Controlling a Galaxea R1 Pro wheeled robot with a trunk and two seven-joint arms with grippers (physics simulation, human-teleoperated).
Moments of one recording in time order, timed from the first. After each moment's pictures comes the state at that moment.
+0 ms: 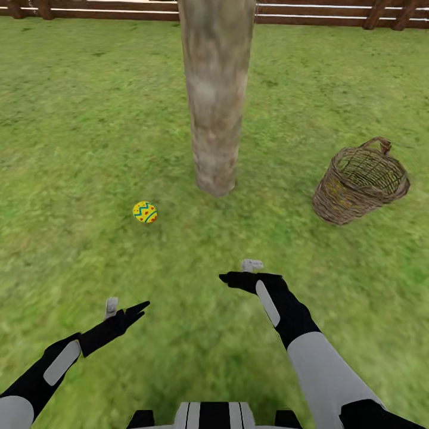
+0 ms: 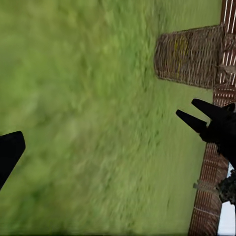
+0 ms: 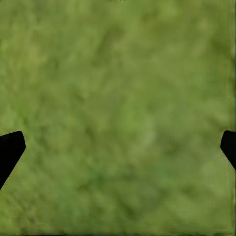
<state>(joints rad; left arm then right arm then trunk) -0.56 0.33 -0.14 -0.62 0.93 0.46 -0.92 -0.80 0.15 0.10 -0.85 -0.24 0.63 0.09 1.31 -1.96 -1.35</state>
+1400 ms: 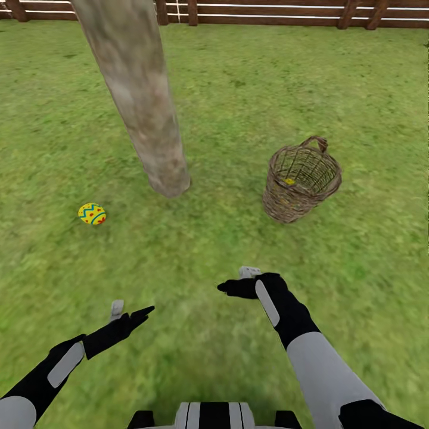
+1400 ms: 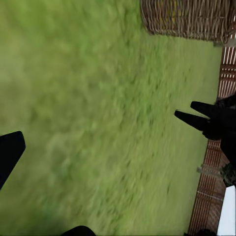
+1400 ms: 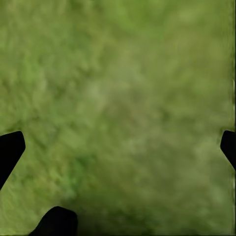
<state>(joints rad) -0.55 0.33 -0.20 -0.62 0.93 0.45 -0.91 -0.80 0.16 0.10 -0.85 -0.24 0.82 0.09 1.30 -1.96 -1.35</state>
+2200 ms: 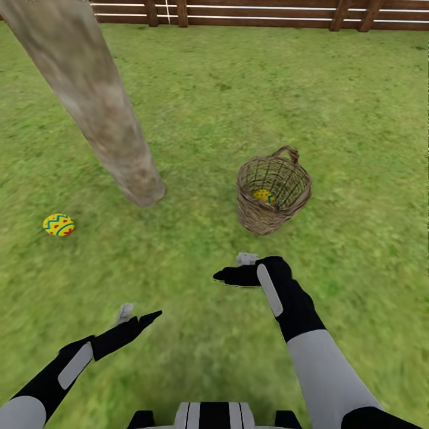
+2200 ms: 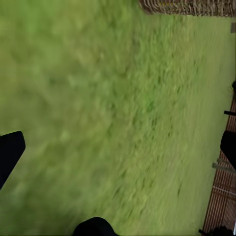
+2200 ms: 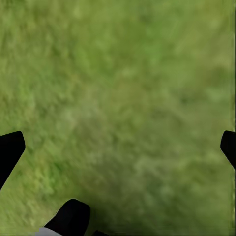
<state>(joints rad) -0.55 0.29 -0.20 -0.62 0.85 0.42 -0.85 -0.80 0.17 0.11 -1.09 -0.25 1.04 0.09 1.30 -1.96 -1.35</state>
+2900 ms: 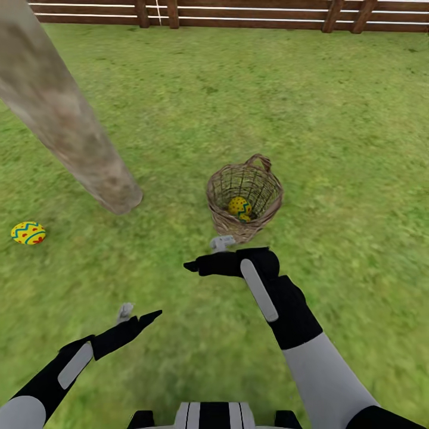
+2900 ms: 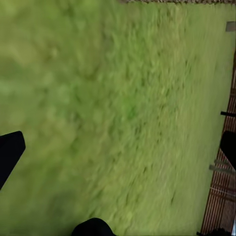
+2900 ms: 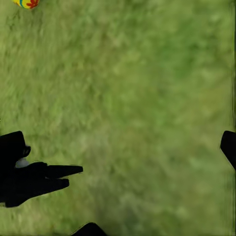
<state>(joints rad) -0.55 0.29 -0.20 -0.63 0.85 0.42 -0.86 -0.80 0.17 0.36 -1.35 -0.39 1.04 0.09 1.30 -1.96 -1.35</state>
